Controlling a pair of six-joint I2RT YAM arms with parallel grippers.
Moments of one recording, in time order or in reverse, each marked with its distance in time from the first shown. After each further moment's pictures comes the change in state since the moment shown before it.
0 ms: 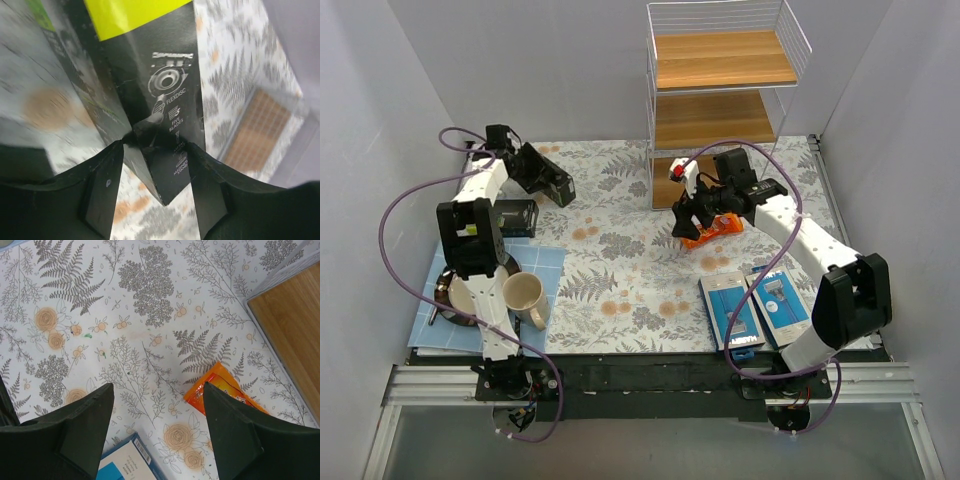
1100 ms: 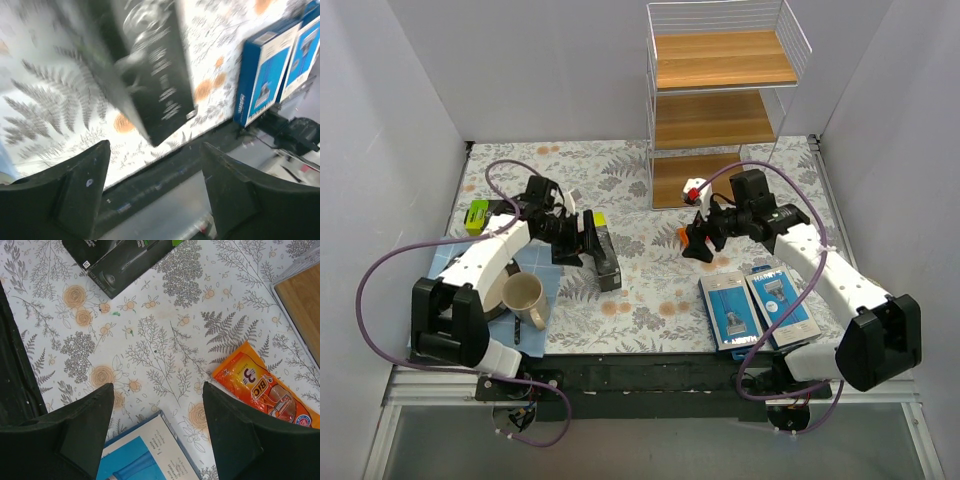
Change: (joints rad) left arm -0.362 -0.747 -0.792 -0.251 0.209 0.311; right arm 0.000 -0.264 -0.235 -0.003 -0.022 -0.022
